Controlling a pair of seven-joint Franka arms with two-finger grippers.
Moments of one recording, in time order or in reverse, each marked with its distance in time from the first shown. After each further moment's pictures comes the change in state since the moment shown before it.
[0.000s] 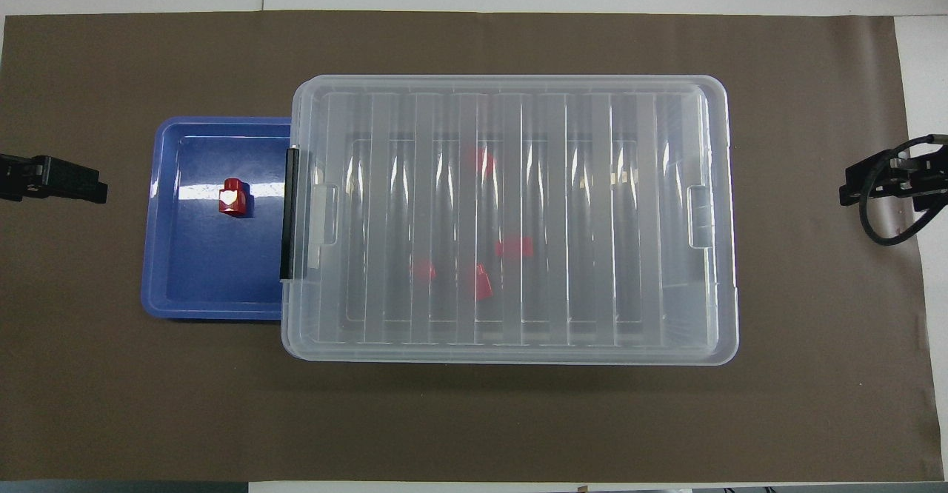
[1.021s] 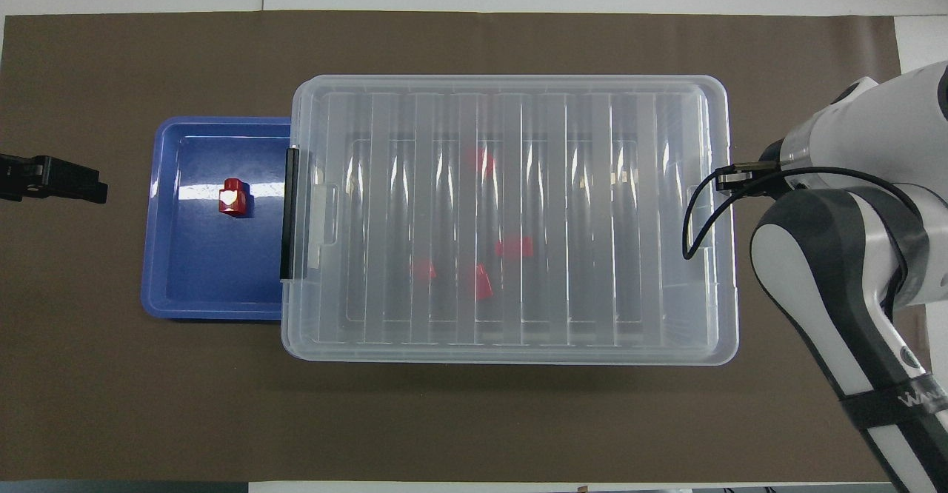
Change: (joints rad) left arm 0.000 0.000 0.000 0.000 0.000 0.000 0.000; right arm 0.011 0.026 0.137 -0.286 0.000 0.404 0.066
